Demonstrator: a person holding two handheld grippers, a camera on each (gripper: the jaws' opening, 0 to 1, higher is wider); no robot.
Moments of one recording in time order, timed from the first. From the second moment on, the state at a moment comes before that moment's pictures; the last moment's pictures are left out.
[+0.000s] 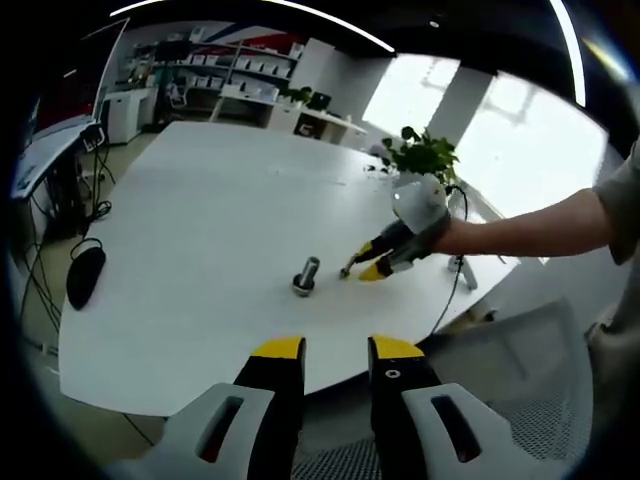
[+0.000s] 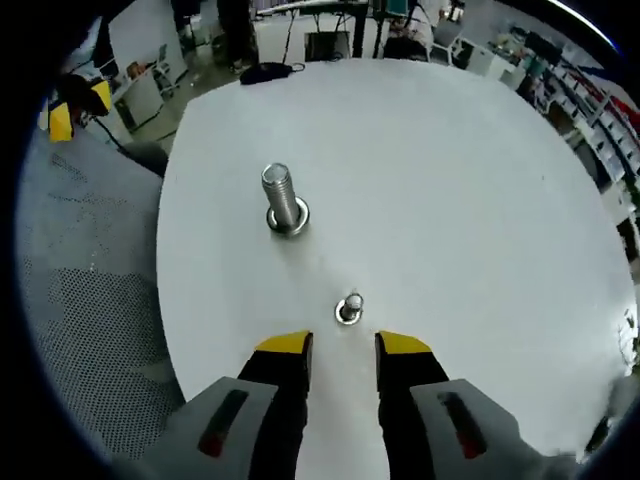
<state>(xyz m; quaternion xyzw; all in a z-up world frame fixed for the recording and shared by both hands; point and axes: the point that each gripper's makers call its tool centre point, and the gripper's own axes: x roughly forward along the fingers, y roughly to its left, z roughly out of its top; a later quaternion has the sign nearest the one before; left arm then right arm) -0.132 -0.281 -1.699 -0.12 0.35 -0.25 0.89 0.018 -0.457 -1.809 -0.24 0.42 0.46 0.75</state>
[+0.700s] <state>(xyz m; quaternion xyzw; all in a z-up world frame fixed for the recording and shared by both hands) -0.135 -0.282 -1.703 -0.11 0.36 -0.26 0.89 -0.045 -0.523 -1.754 -0.12 0.39 0.40 0.82</state>
